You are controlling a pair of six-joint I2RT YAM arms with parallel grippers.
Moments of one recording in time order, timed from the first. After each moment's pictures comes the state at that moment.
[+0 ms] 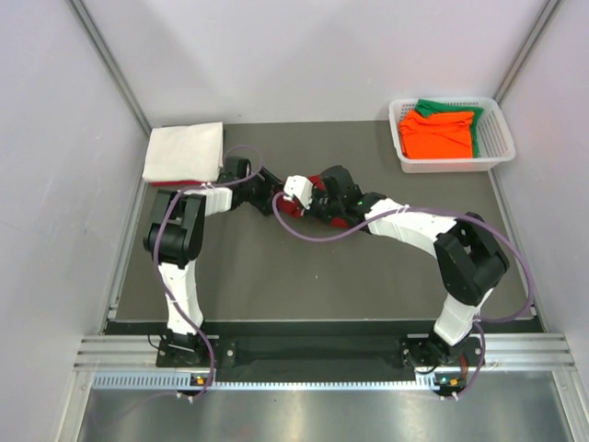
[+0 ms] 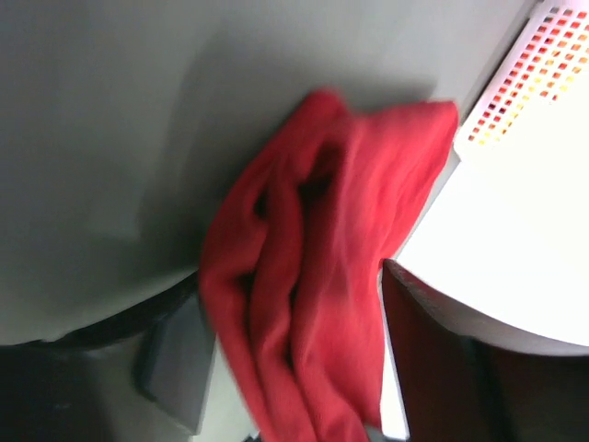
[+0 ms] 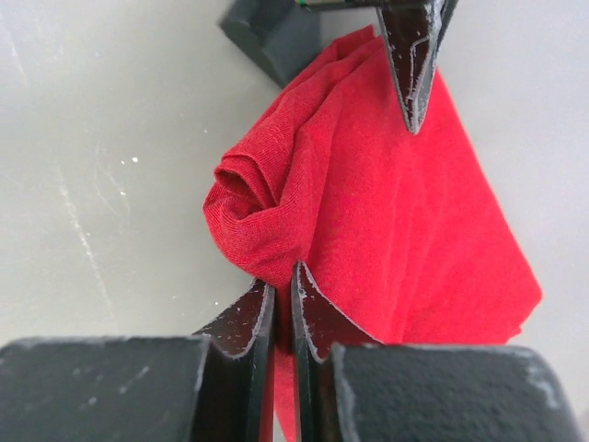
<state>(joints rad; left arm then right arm) -0.22 2.04 1.20 0.07 0.53 -1.21 0.71 1.75 1.19 -0.10 -0.22 -0.58</state>
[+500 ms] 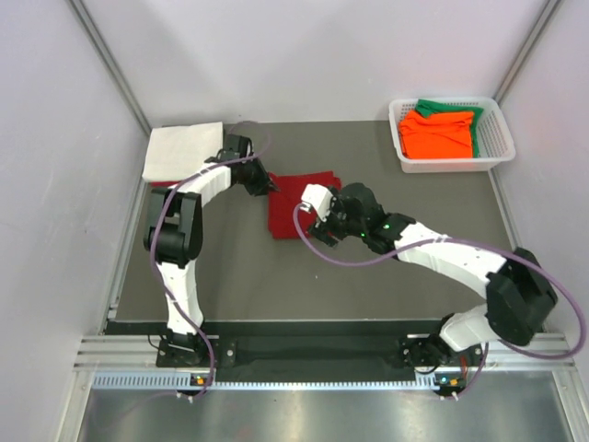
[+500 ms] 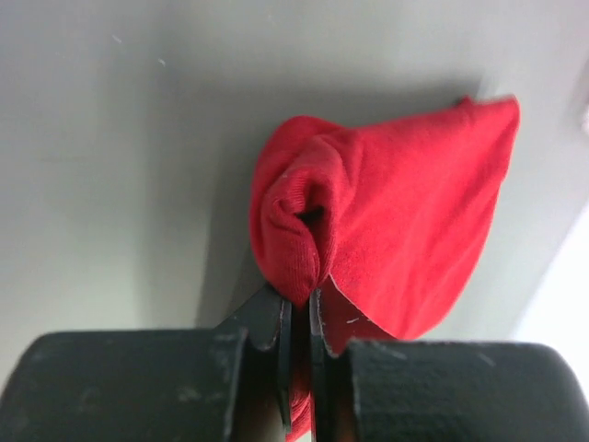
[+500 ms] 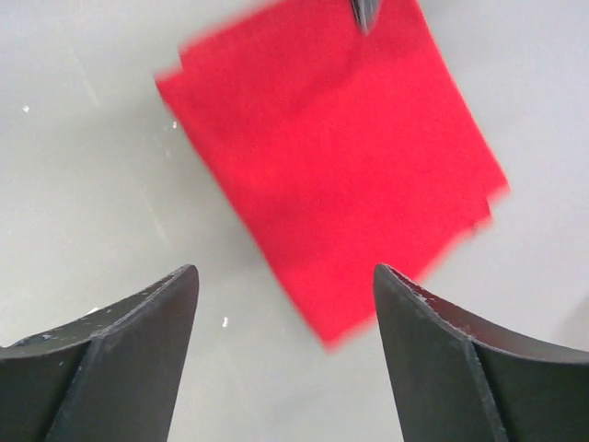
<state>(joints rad) -0.22 2.08 1.49 -0.32 0.39 -0.78 0.78 1.46 0.98 -0.11 -0.07 -0.45</state>
